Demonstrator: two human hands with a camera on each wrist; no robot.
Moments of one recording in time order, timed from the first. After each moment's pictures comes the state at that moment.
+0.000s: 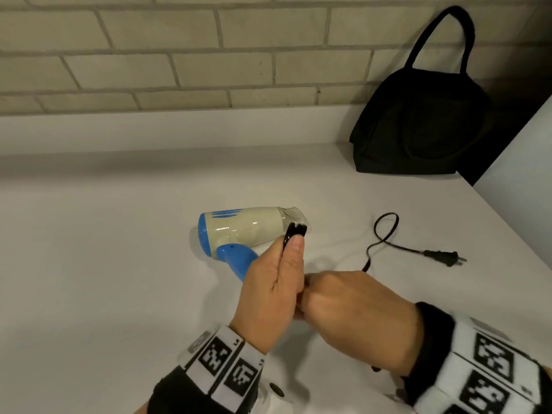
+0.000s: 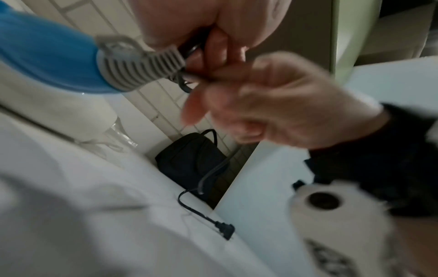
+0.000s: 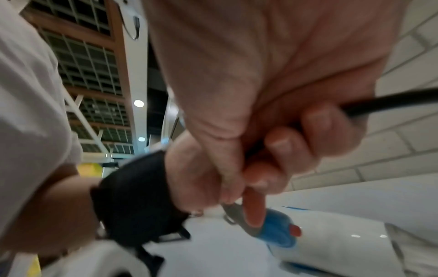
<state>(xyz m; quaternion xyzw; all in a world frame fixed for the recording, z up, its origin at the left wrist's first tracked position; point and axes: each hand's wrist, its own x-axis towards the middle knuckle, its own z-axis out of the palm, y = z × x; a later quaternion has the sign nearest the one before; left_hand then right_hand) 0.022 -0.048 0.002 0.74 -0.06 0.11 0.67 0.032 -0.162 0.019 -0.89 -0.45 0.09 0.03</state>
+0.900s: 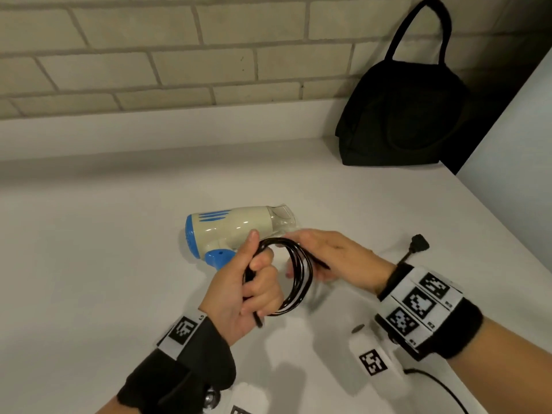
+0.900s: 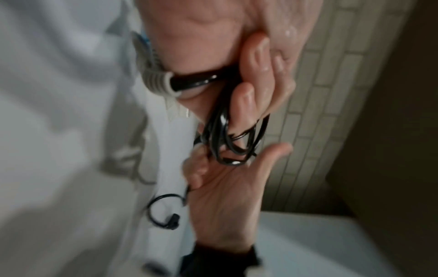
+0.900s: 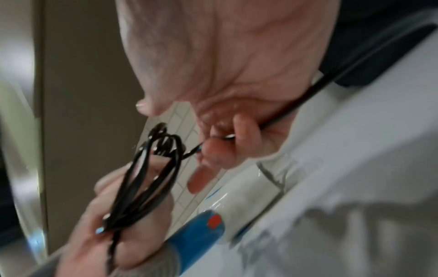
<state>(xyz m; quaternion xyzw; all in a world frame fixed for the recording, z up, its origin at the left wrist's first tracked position) 0.034 -0.019 -0.017 0.39 0.02 -0.25 0.89 0.072 -0.180 -0.001 -0.76 -0.20 0.24 0.57</state>
